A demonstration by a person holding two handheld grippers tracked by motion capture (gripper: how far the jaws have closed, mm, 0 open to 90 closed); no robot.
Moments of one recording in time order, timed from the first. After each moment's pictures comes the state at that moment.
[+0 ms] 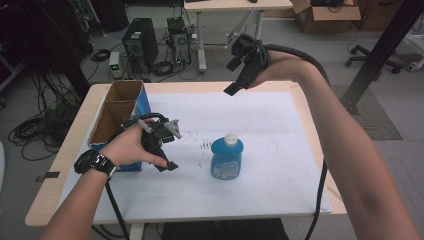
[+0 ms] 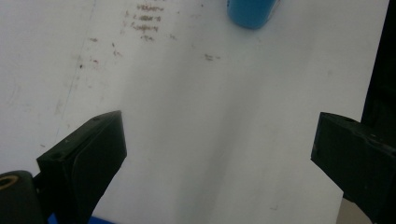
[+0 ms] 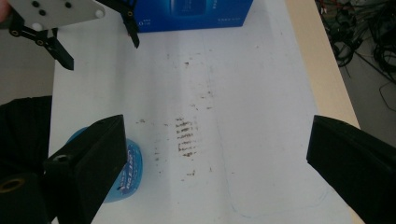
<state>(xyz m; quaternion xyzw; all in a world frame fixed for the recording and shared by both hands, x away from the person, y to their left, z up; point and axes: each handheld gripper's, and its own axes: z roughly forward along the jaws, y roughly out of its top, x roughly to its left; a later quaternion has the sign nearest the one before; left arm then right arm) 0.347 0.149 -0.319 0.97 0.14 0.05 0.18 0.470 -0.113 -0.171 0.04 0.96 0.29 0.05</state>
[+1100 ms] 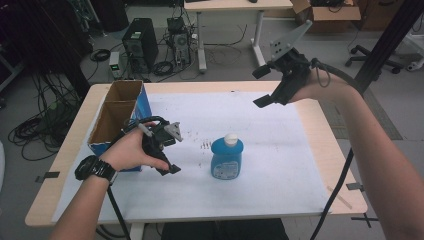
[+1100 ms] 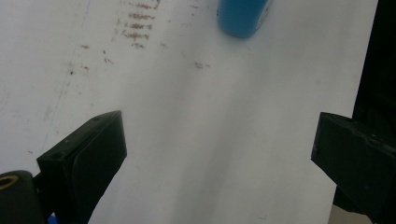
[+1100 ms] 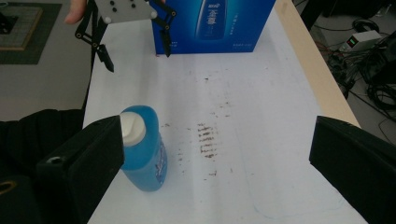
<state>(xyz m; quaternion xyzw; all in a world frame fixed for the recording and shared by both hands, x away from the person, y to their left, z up) 0.338 0.145 -0.321 0.97 0.14 0.05 0.19 0.422 -0.195 -0.178 0.02 0.92 0.40 0.05</state>
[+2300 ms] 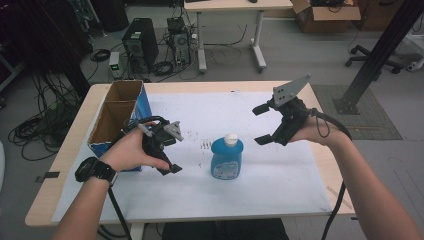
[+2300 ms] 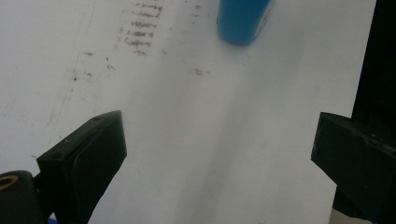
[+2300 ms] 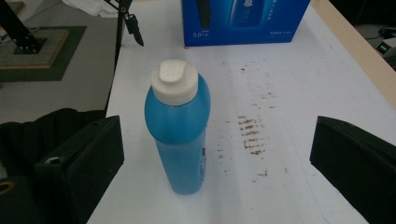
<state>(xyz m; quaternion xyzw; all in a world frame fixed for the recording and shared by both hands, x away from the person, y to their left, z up) 0.336 0.145 -0.319 0.97 0.14 0.06 0.21 0.385 -0.210 -0.270 0.02 0.90 0.44 0.01</state>
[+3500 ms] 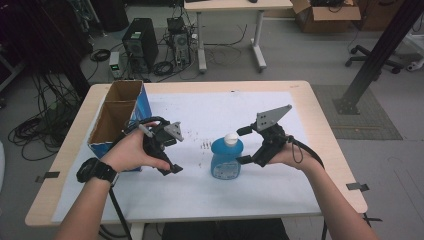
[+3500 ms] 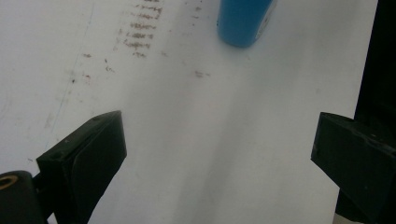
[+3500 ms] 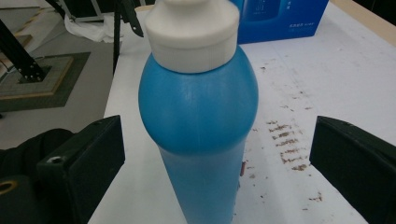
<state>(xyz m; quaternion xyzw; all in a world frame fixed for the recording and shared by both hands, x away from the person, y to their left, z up) 0.337 0.144 -0.323 0.97 0.14 0.06 0.21 0.370 -0.180 -0.347 0.05 0.87 0.49 -0.01</state>
